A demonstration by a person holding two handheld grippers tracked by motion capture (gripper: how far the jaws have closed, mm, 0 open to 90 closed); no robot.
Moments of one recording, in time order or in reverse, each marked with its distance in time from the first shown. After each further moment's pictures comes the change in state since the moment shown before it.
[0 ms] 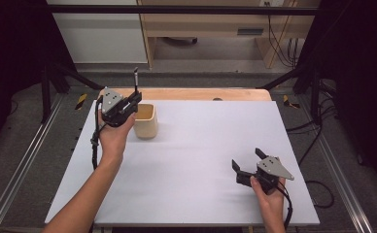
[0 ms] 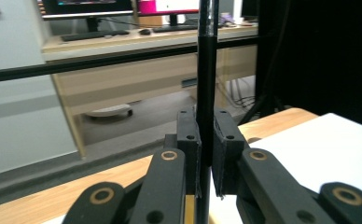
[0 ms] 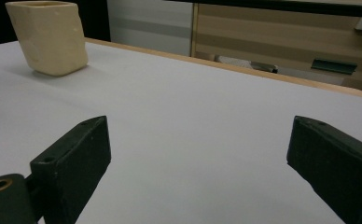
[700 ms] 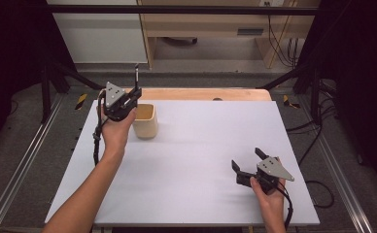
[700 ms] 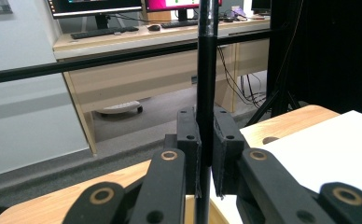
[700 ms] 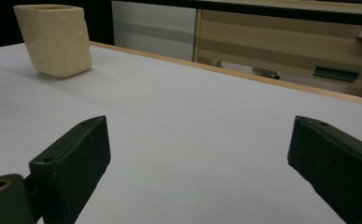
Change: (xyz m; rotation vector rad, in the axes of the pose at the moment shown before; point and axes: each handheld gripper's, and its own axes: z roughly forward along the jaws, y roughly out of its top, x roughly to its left) left arm 0.004 0.002 0.017 0.019 0.020 0.008; right arm 0.000 -0.001 0.000 -0.025 0.013 -0.015
